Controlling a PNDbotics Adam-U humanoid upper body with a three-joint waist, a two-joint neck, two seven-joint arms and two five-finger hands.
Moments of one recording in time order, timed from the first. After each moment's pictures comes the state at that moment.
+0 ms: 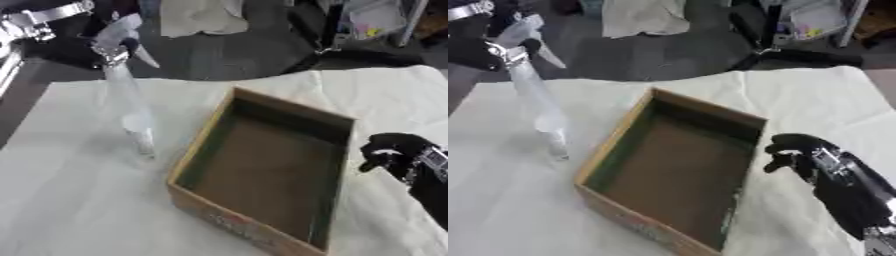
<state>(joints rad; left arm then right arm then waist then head) -1.35 0.57 -0.19 -1.14 -0.20 -0.01 -0.60 -0.35 -0.44 -0.12 -1.92 -0.33 0.13 0.27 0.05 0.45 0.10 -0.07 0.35</state>
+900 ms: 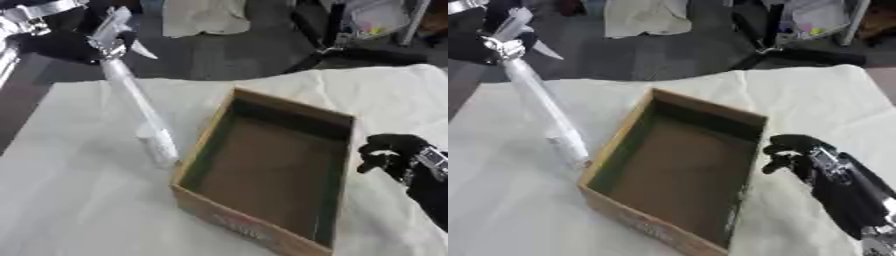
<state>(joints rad) -1.35 0.57 -0.19 -1.14 -0.19 0.00 -0.59 -0.34 -0.43 -0.12 -1.92 -0.34 0.13 0.27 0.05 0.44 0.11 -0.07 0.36</state>
